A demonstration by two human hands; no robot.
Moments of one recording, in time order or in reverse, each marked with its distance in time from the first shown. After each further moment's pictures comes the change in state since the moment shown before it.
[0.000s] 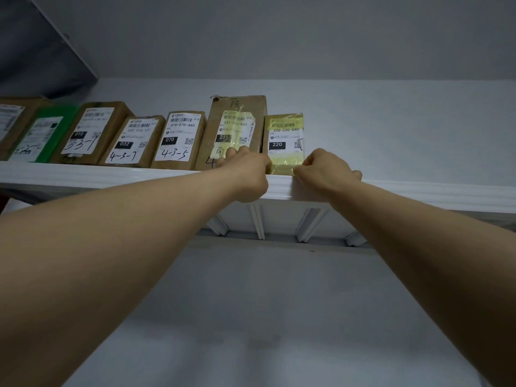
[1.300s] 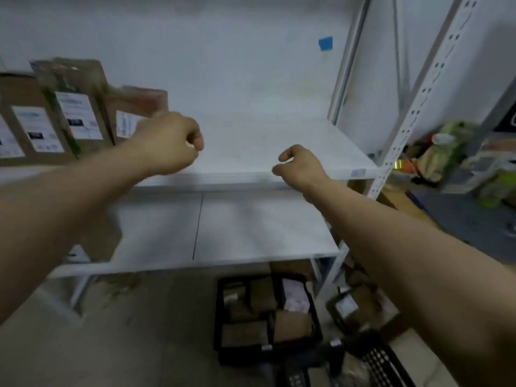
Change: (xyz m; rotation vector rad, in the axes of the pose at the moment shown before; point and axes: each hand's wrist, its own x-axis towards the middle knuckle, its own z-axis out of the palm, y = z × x) left_hand -0.505 0.102 0.064 -0.214 -0.772 -0.032; right_hand -0.578 0.211 -0.105 0.146 -0.742 0.750
